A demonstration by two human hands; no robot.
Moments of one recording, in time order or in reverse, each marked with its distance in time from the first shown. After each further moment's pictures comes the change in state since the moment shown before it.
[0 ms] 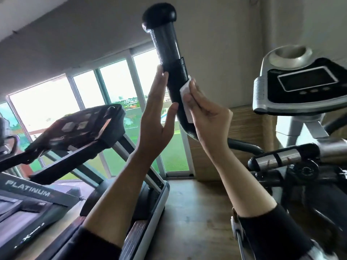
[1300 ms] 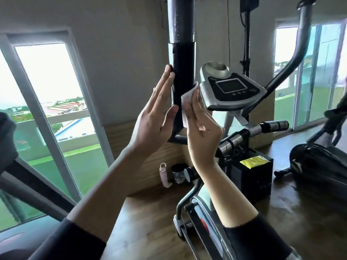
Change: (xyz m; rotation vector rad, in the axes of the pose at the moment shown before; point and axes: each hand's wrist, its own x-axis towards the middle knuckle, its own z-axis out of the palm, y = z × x) left_hand -0.013 -0.064 0.029 -0.529 -0.044 0.268; right_hand -0.053 0.021 0.022 -0.649 0.230 -0.325
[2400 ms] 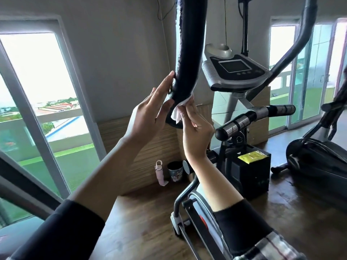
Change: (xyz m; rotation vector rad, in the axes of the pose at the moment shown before) left_hand -0.070 -0.057 0.029 0.015 -0.049 -0.093; right_hand -0.076 0.075 0.008 -0.086 0.087 0.086
